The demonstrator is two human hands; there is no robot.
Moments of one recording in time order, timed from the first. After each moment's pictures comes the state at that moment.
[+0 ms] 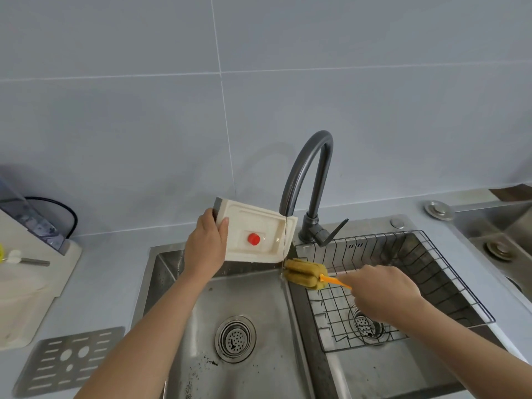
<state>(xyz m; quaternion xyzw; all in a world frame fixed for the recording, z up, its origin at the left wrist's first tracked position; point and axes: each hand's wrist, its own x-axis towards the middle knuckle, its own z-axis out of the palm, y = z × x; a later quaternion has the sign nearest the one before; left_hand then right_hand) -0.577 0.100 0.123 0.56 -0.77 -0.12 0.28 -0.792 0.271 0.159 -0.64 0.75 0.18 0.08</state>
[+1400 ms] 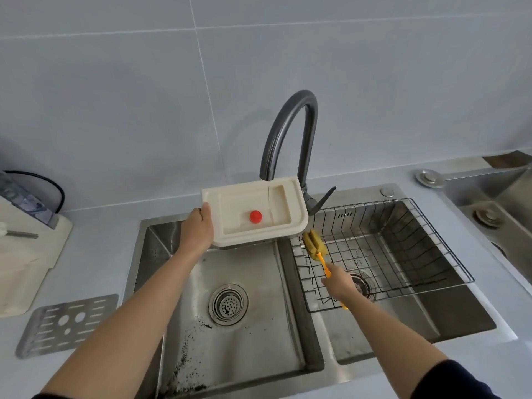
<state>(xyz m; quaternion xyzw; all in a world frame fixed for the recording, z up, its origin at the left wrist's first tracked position) -0.584 0.117 0.101 0.63 -0.63 -0.35 0.28 -0.813 0.263 -0.023 -0.34 0.85 -0.15 0.37</state>
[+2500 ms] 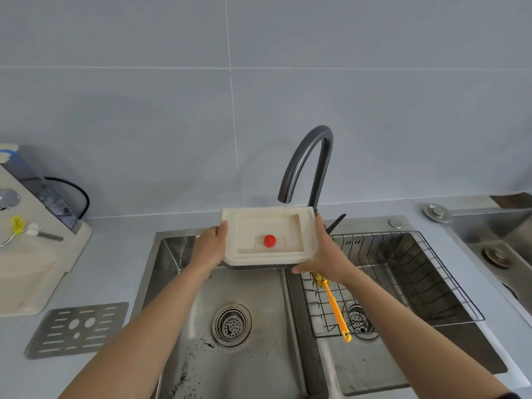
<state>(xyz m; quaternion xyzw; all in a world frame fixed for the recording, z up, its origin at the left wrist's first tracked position) -0.572 0.126 0.113 0.62 -0.64 -0.38 0.26 -0.791 0.209 0.094 -0.59 0.64 -0.35 0.35</state>
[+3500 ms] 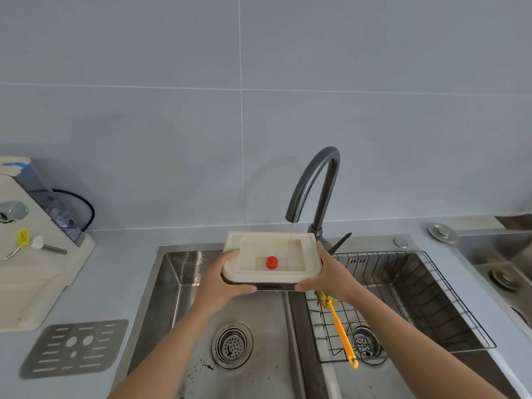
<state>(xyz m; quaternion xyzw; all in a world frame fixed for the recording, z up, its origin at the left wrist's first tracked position) -0.553 0.150 0.086 0.49 -0.66 -0.48 0.30 -0.788 0.209 0.102 -0.57 0.66 -0.31 0.39</state>
